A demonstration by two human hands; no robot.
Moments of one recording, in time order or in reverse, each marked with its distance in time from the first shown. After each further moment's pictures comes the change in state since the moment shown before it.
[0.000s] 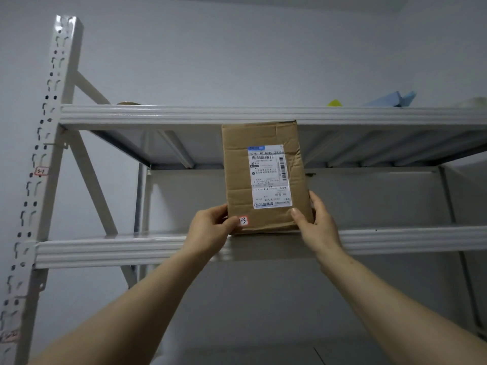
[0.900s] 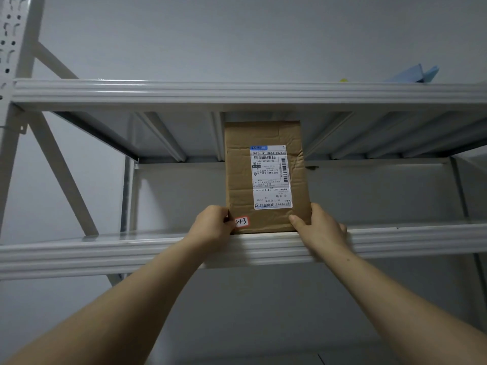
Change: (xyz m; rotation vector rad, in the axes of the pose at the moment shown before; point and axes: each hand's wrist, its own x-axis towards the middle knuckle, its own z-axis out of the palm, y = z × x) left_hand 0.070 -0.050 0.023 0.567 -0.090 -0.049; right_hand 0.048 0.045 0.018 -0.710 -0.079 0.115
